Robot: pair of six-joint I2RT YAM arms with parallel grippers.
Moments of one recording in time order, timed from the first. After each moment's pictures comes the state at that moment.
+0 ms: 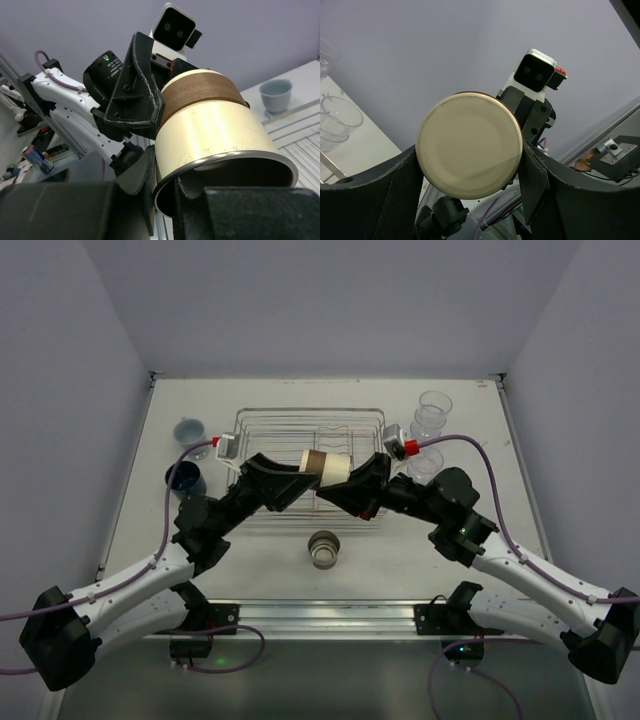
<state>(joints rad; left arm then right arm) -0.76 0.90 0.48 0.87 0.25 -1.11 0.85 0.92 0.78 0.36 -0.45 0.47</state>
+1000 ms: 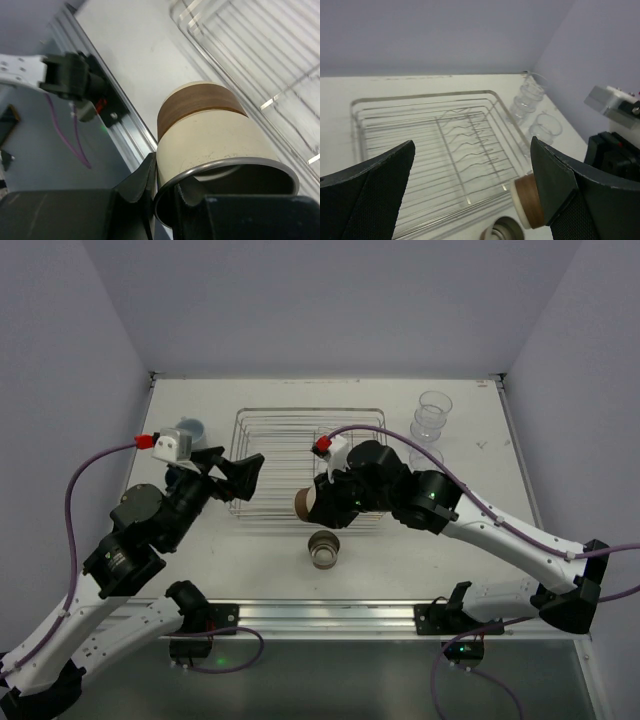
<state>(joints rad) -0.77 0.61 0.92 -0.27 -0.29 -0.35 1.01 1.23 1.29 -0.59 -0.18 0.39</state>
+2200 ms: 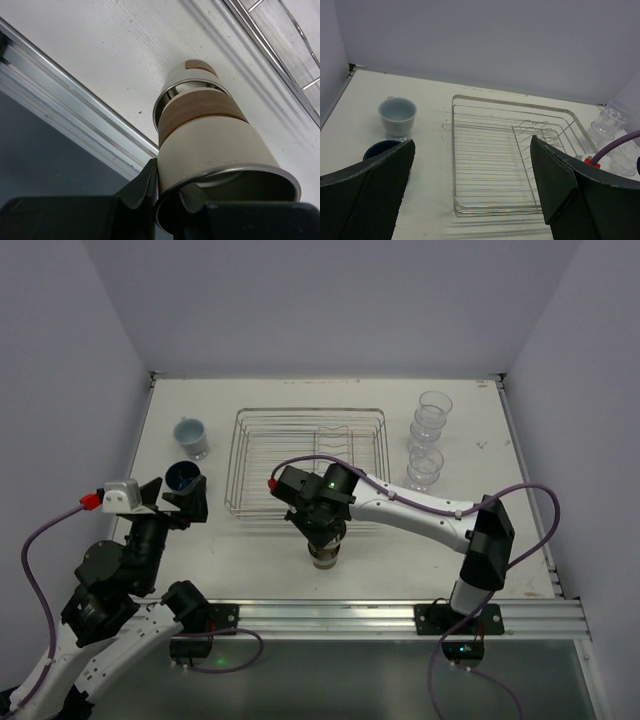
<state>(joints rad) -0.76 0.18 0.74 -0.41 -0.66 -0.19 1.15 1.75 1.61 -1.15 0.03 0.38</state>
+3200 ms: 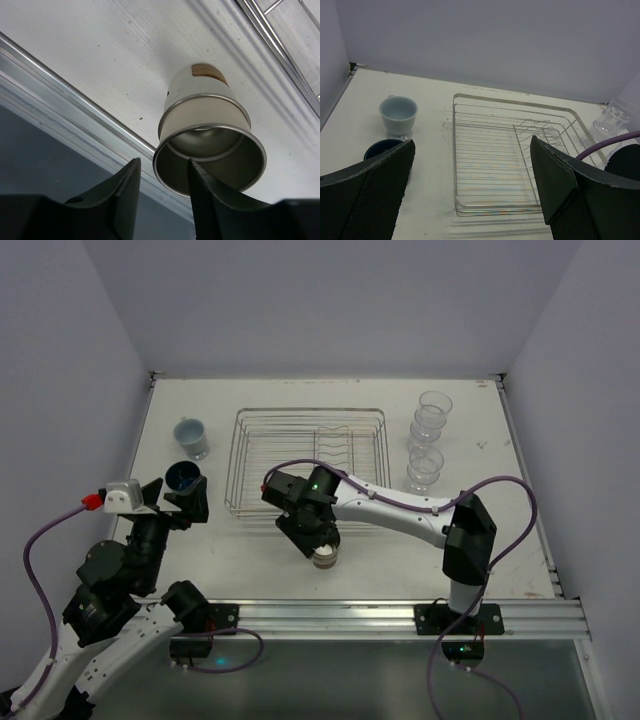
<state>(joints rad) -0.75 0.18 0.73 -0.41 -0.66 -0.19 1.16 1.85 1.64 -1.16 0.03 0.39</state>
